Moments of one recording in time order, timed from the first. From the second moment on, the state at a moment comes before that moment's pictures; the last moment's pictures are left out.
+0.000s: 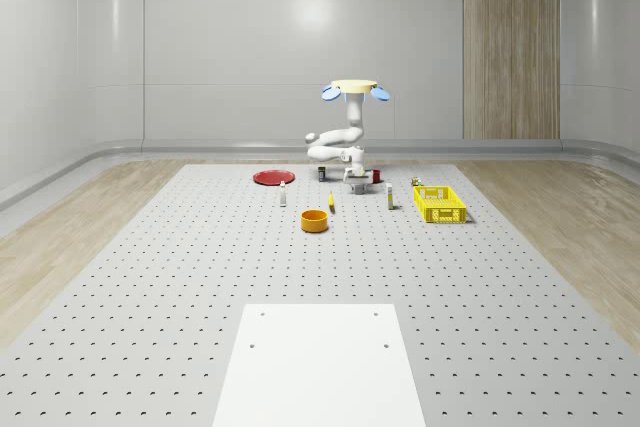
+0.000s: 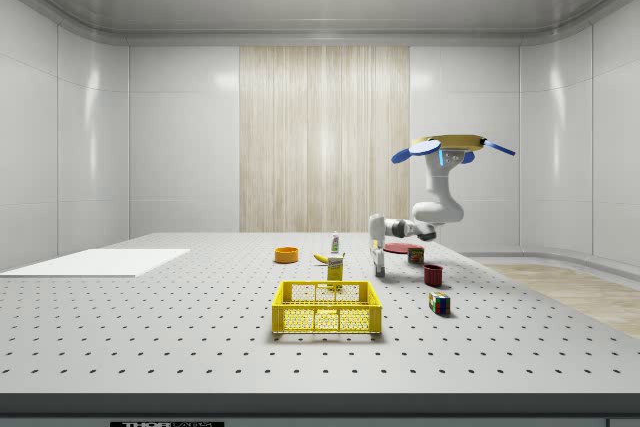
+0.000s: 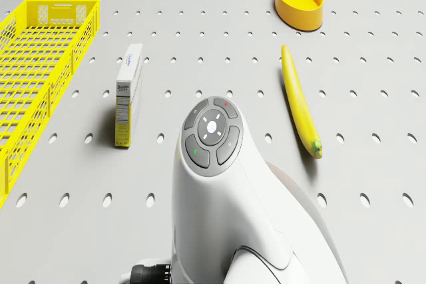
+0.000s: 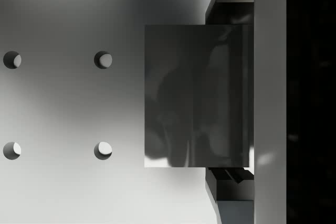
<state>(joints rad) -1.18 -1.31 1.23 -2.80 -1.98 1.44 1.63</state>
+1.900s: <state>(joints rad) -1.22 -1.41 1.42 -2.82 -1.76 1.47 1.69</state>
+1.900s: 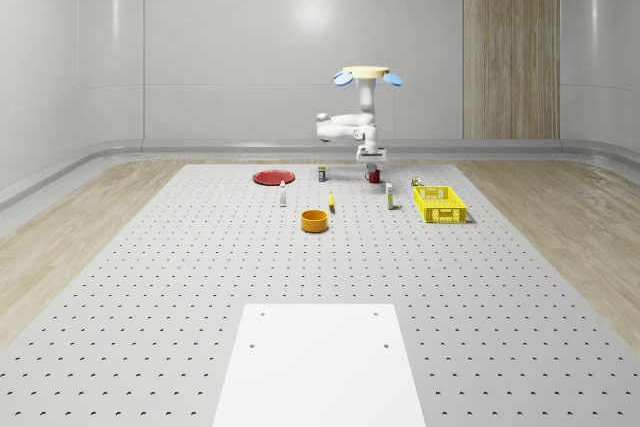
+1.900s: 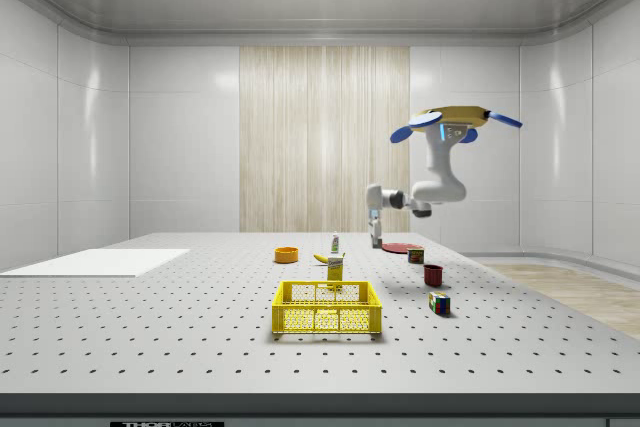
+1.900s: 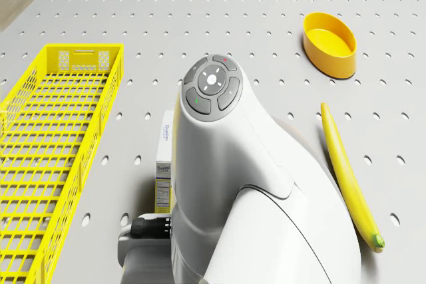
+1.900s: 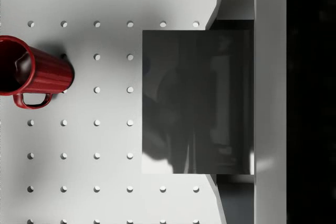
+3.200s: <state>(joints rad) -1.23 -1.49 1.43 -2.82 -1.73 1.54 1.70</state>
